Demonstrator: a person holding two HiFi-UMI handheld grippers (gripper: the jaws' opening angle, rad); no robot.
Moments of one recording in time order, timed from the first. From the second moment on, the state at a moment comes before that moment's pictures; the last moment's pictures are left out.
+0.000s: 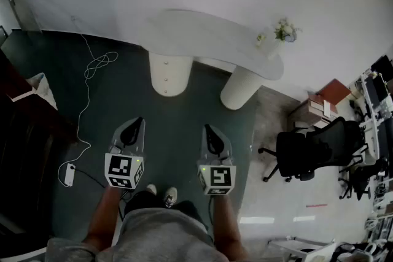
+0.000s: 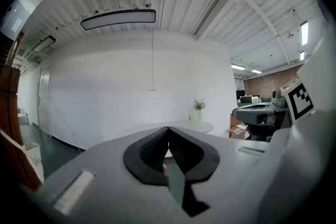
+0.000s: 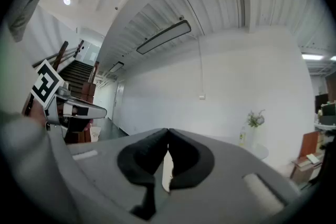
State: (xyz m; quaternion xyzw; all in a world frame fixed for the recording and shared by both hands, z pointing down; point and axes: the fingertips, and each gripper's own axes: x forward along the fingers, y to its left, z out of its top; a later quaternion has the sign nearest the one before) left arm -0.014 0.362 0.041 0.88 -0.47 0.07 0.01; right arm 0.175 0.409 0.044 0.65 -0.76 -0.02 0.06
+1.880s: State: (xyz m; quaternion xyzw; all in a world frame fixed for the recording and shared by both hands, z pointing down) left arm -0.081 0.066 0.072 0.90 -0.43 0.09 0.03; right arm 0.106 0.124 0.064 0.69 -0.72 0.01 0.06
